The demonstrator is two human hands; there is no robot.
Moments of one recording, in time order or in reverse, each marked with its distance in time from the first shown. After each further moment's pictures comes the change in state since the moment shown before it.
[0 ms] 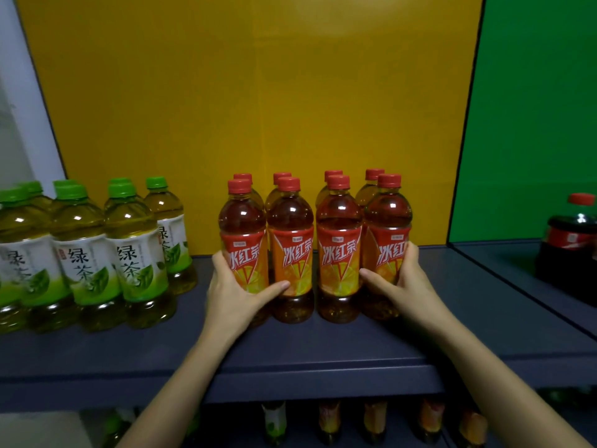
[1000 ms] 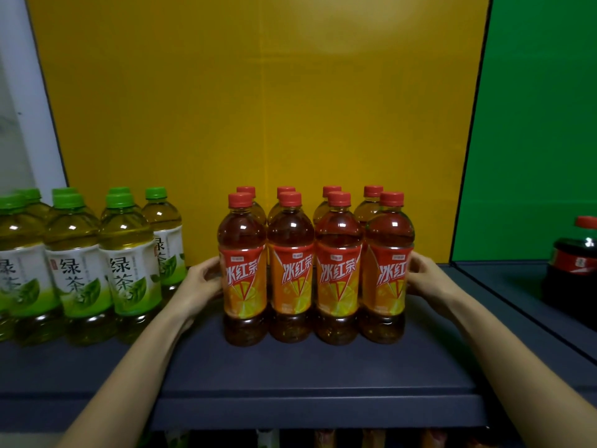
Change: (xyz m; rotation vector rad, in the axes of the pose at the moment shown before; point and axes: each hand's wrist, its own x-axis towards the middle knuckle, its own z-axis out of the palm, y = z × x) left_hand 0.058 -0.027 -0.026 -0.229 -0.242 -0.204; right_hand 0.063 0.027 -0.035 0.141 -0.159 0.208
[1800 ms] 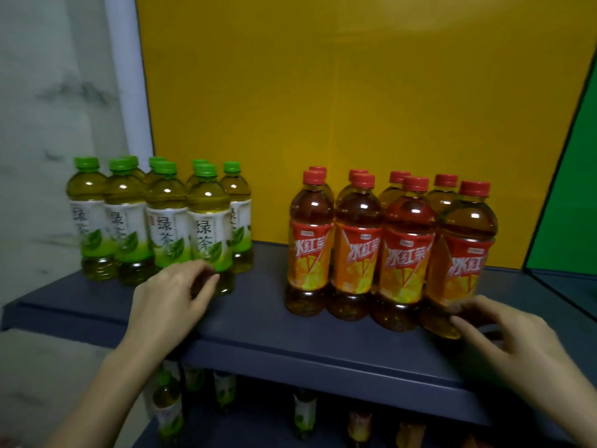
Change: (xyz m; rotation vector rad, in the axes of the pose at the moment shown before) left_hand -0.114 -0.003 -0.090 1.062 0.429 0.303; right_hand -0.113 -0.024 0.034 -0.671 0.036 -0.333
